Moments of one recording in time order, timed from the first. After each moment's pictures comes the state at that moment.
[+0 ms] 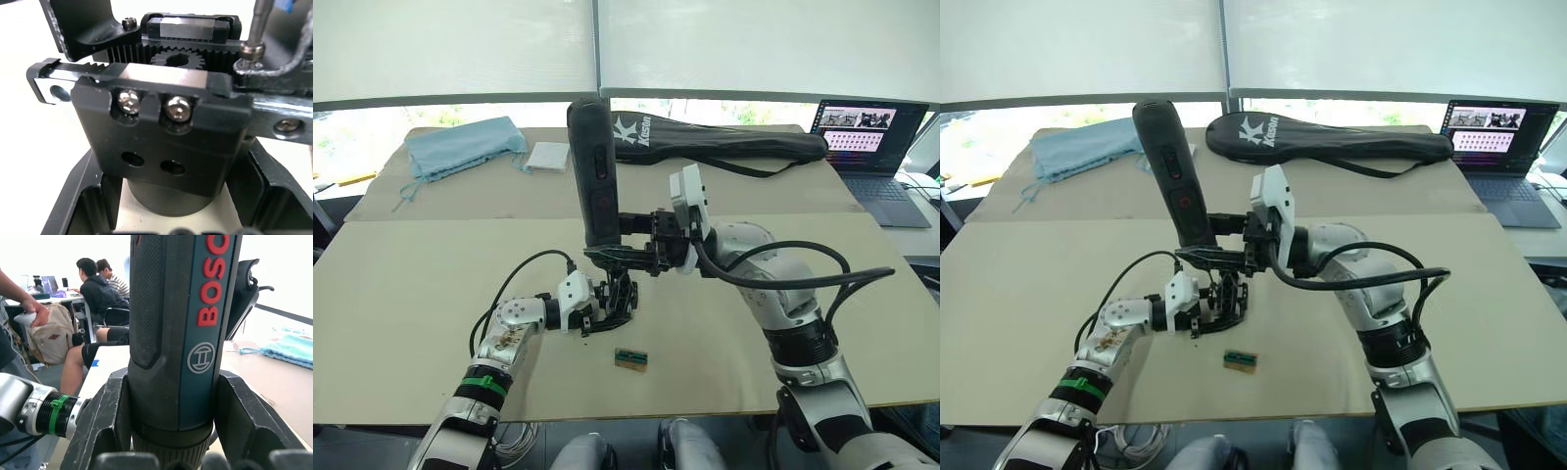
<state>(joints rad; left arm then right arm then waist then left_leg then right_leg) -0.42 0.38 -0.17 0.41 -0.18 -0.17 -1.14 -0.72 -0.31 0.19 -0.14 0.56 0.51 0.97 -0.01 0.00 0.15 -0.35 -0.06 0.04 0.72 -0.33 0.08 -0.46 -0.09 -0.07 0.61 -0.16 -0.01</state>
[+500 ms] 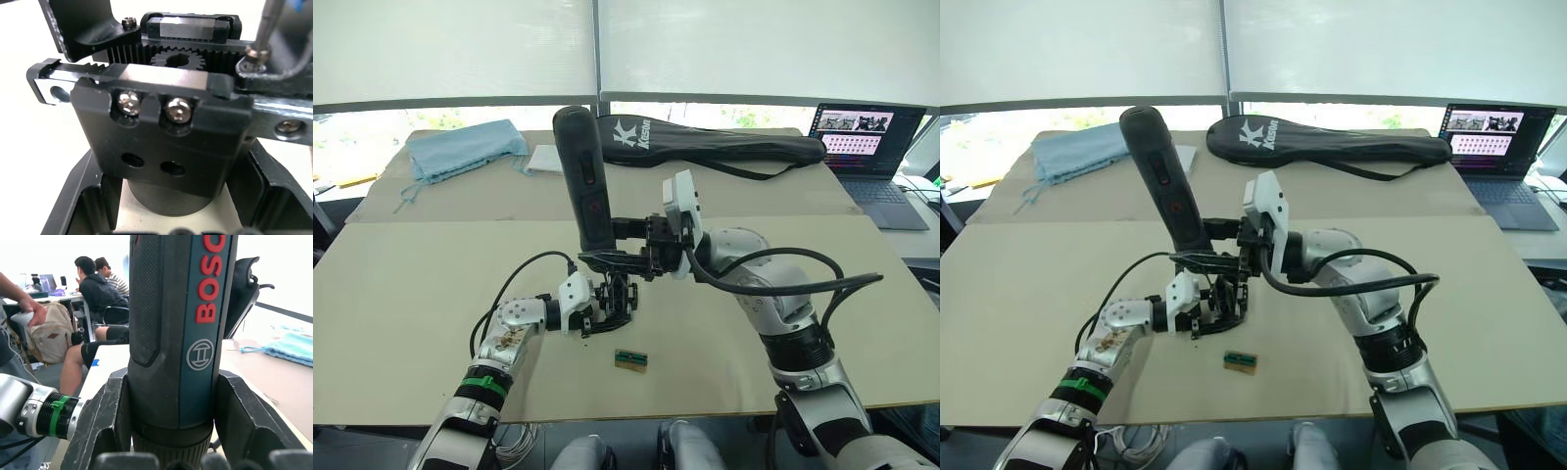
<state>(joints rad) -0.42 0.37 -0.17 0.42 -0.18 -0.17 -1.14 -0.69 -0.31 0.22 -0.17 0.56 0.51 0.95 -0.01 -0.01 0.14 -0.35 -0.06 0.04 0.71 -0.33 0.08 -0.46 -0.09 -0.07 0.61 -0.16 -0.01</state>
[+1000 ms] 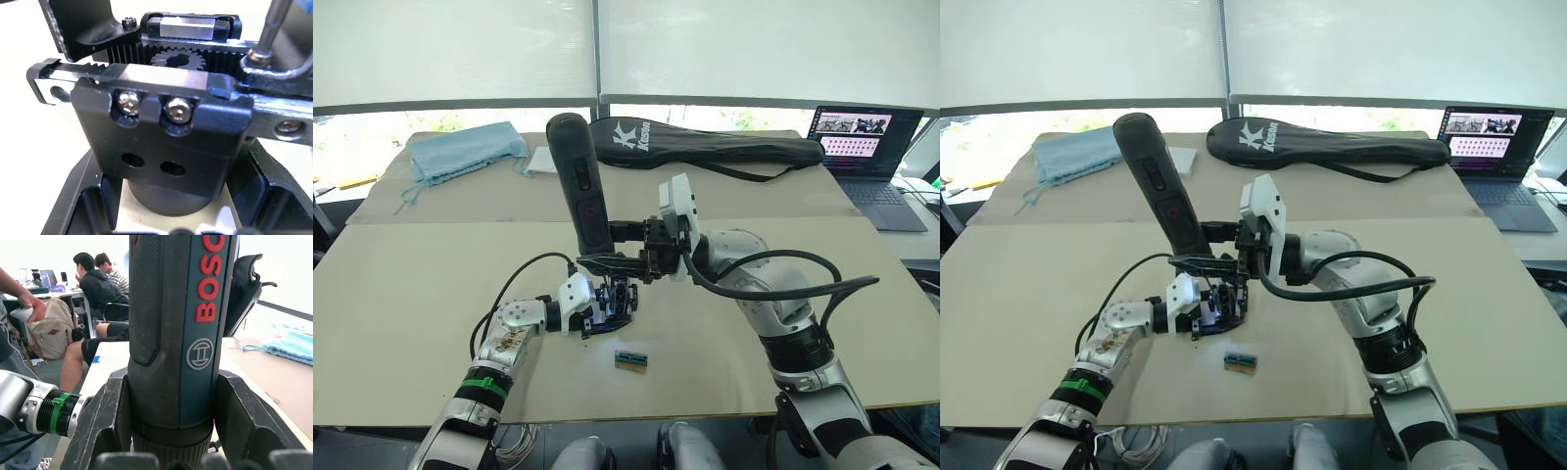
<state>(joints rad) -0.41 0.37 -0.18 0.42 -0.18 -0.17 -1.13 -0.70 -0.31 0.23 -0.17 0.55 0.51 0.95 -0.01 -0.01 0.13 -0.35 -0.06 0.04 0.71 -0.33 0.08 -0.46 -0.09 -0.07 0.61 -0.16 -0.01</state>
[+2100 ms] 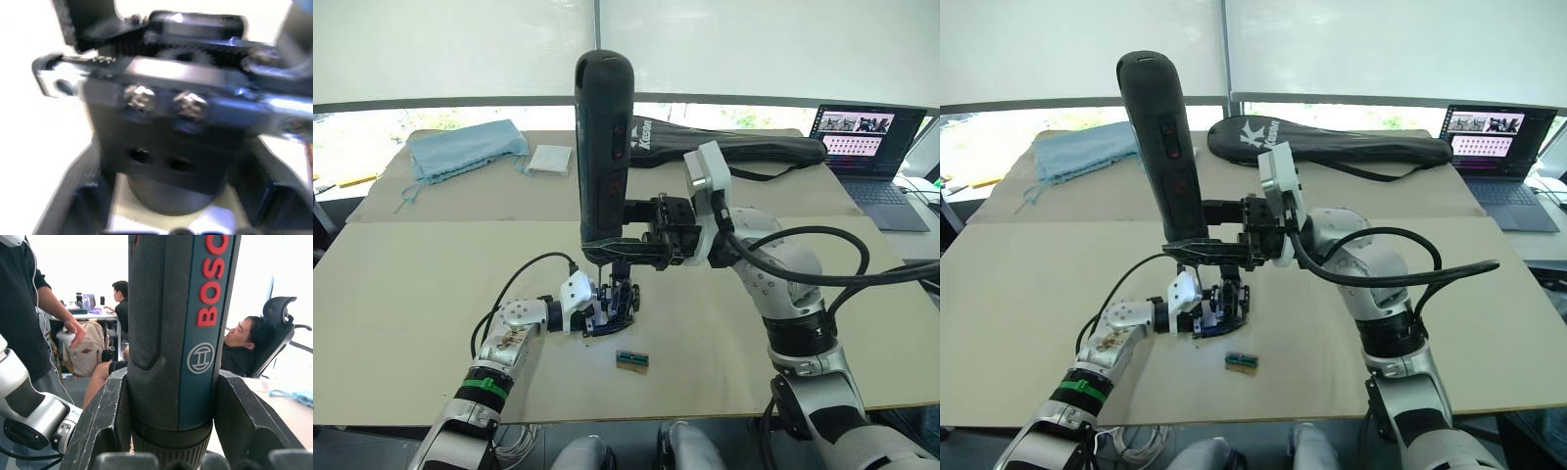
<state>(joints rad) -0.41 0.37 -0.18 0.38 -0.19 -0.08 -1.11 -0.78 -0.29 0.10 -0.16 0.68 0.50 1.12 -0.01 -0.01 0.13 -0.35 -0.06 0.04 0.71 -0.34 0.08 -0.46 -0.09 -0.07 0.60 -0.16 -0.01</state>
